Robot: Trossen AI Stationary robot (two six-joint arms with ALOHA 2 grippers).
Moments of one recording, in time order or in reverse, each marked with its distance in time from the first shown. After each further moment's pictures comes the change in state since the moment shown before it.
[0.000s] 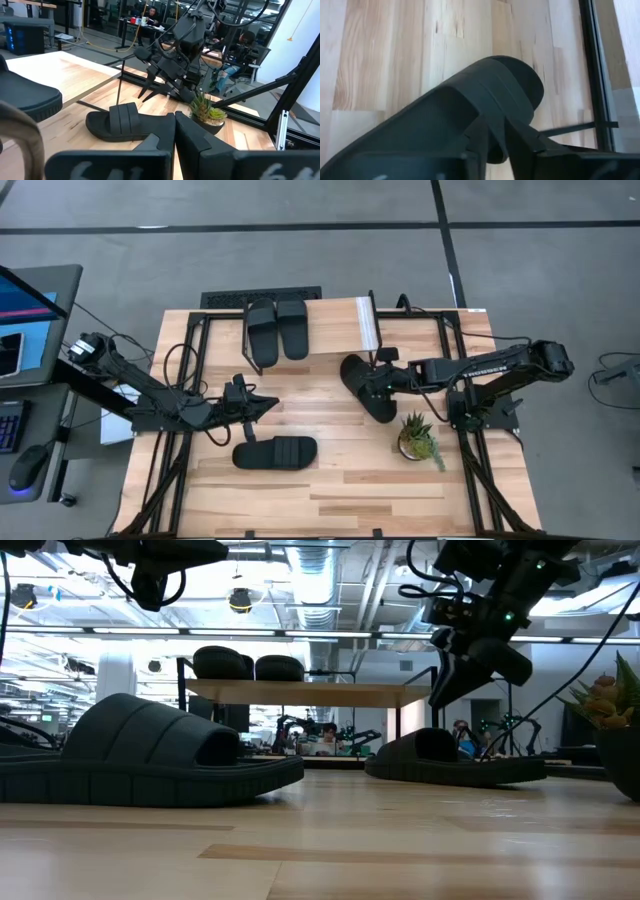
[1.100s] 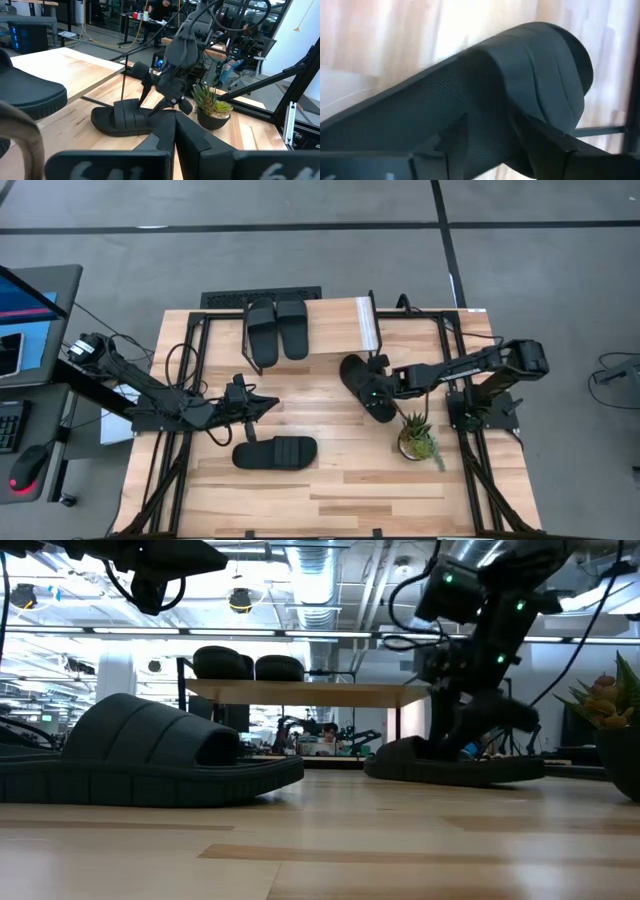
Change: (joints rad) left arm 0.007 0.000 0.000 -0.046 0.003 -0.001; right arm -0.013 0.213 0.000 0.029 -0.005 -0.103
